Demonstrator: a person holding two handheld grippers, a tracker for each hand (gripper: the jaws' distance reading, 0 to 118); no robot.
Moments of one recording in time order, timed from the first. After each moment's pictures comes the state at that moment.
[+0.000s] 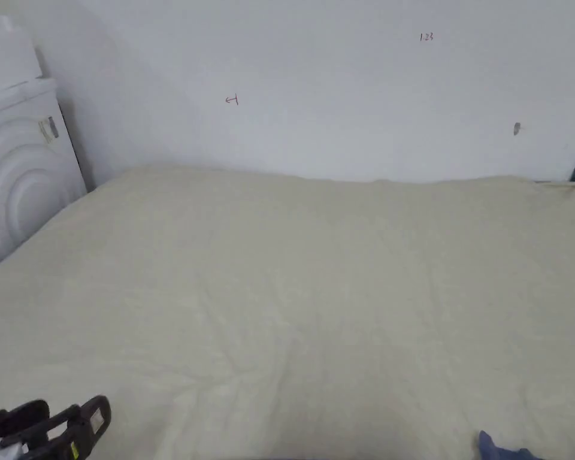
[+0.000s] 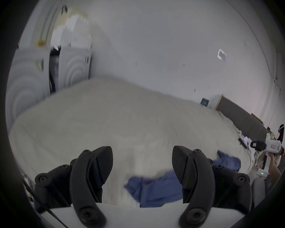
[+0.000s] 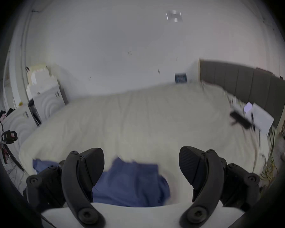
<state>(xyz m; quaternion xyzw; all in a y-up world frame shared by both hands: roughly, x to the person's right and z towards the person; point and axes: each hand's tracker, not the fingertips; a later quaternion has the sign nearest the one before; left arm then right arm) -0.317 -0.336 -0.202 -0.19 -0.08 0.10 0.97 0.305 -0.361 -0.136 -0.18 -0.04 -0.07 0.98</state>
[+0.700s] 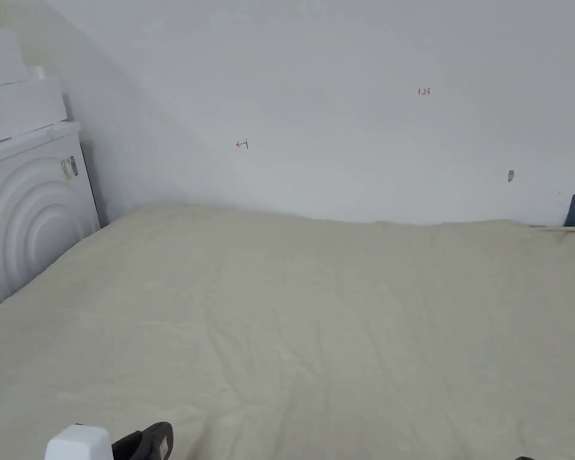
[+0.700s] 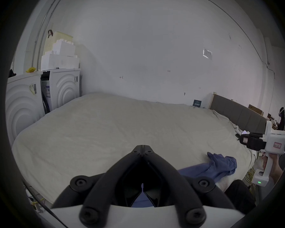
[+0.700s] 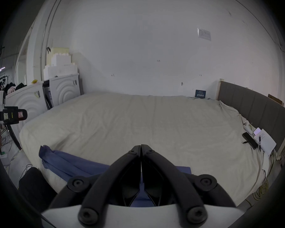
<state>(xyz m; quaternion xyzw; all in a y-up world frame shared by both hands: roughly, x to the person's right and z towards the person) -0.238 -0.349 -0.175 -0.18 -0.10 0.06 0.98 0.194 -0.383 -0.141 -0.20 0.02 0.02 0.98</state>
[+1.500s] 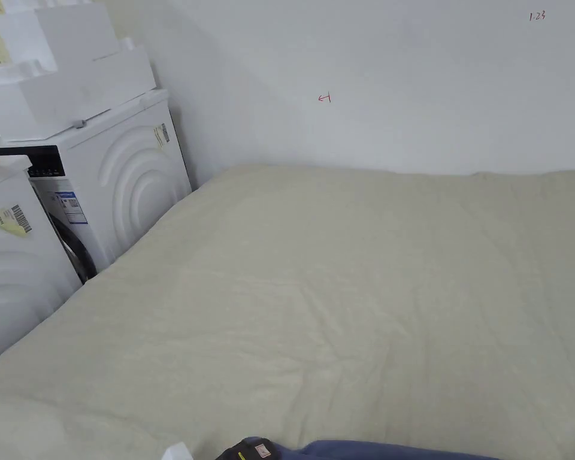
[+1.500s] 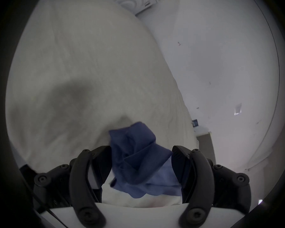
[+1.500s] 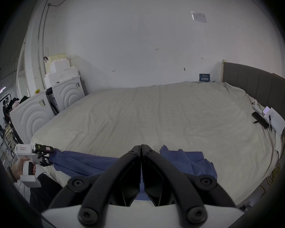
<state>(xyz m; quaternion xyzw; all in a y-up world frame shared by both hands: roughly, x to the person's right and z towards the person) -0.341 -0.527 -0.235 -0.35 -0.08 0.49 0.80 0.204 -0.400 -0.140 -0.23 0.04 -0.06 0.97</state>
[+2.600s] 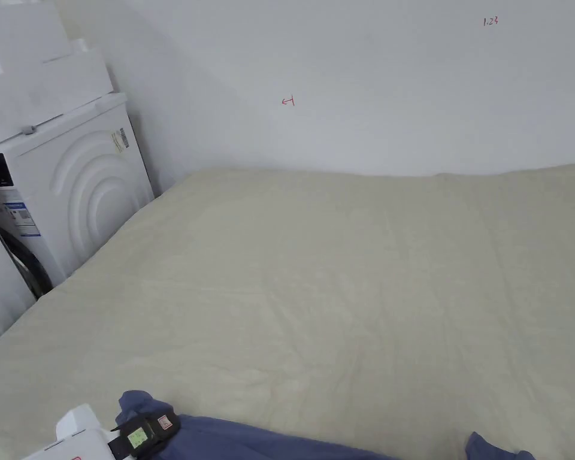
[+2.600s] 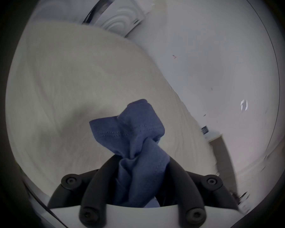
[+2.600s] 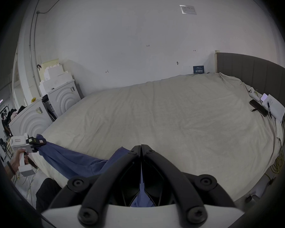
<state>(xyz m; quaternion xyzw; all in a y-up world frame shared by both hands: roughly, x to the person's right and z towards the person) -0.383 -0.426 -0.258 -0.29 -0.04 0.33 0.90 0.218 -0.400 -0.140 -0.24 0.02 -0.10 0.97</state>
